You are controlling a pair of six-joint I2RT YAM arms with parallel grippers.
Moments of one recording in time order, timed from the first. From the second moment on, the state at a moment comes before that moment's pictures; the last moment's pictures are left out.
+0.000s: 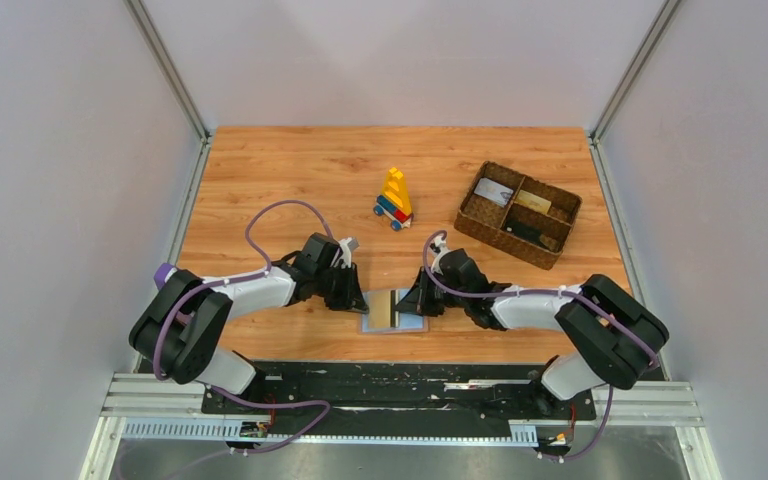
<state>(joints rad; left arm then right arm) -0.58 1.47 0.59 -0.10 0.42 -0.59 0.76 1.51 0.49 0.38 -0.32 0.95</state>
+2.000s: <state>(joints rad) -0.53 1.17 0.66 -0.05 0.52 -1.06 1.22 1.08 0.44 0.39 0.37 -0.43</state>
